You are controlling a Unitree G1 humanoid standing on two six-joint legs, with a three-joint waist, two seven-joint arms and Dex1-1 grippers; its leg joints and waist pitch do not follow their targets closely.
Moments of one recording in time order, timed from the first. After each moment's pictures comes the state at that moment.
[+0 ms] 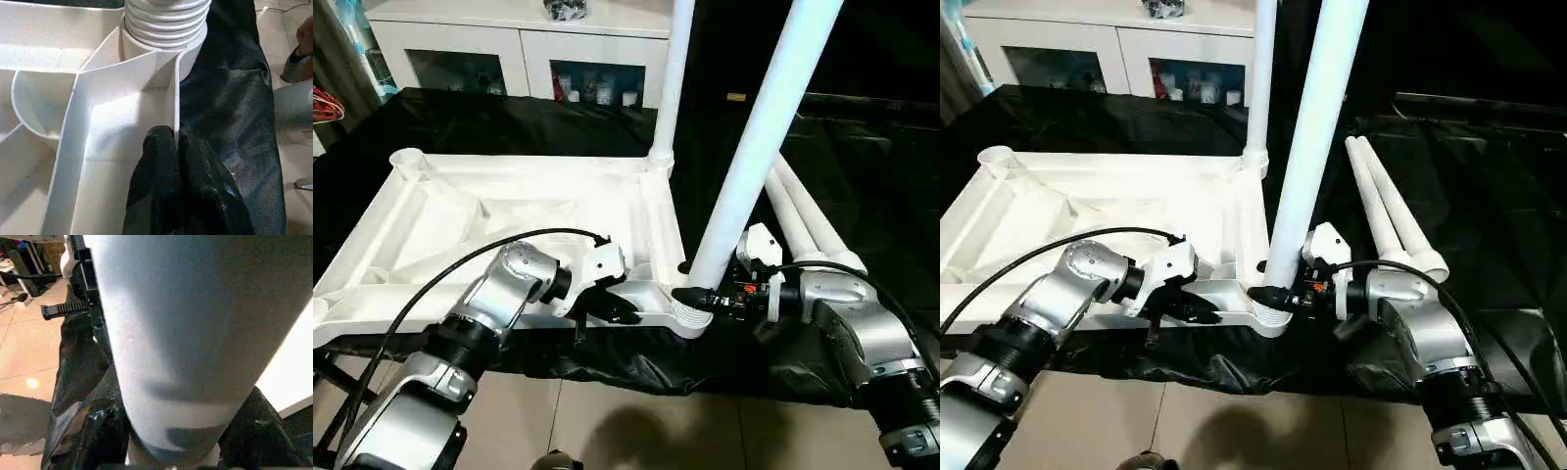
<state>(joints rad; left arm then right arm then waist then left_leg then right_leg) -0.66 0.35 -0.38 0.57 0.03 0.21 -1.29 -0.40 -0.45 0.17 0.30 0.26 0.23 1.14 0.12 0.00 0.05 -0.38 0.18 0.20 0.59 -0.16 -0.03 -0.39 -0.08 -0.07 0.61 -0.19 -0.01</state>
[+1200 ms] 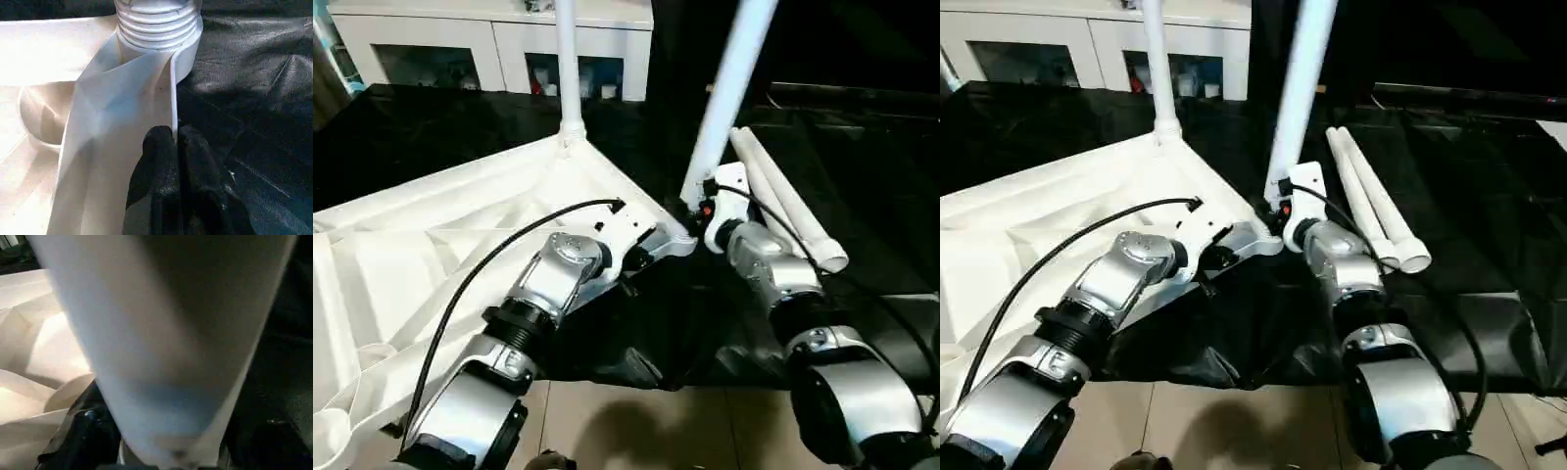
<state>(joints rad) -0.75 0.12 -0.28 0.61 0.11 0.48 -0.71 -0.82 -0.10 -0.05 0.99 0.17 0.09 0.40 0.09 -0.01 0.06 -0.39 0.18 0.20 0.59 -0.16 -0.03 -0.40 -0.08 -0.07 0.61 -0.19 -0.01</state>
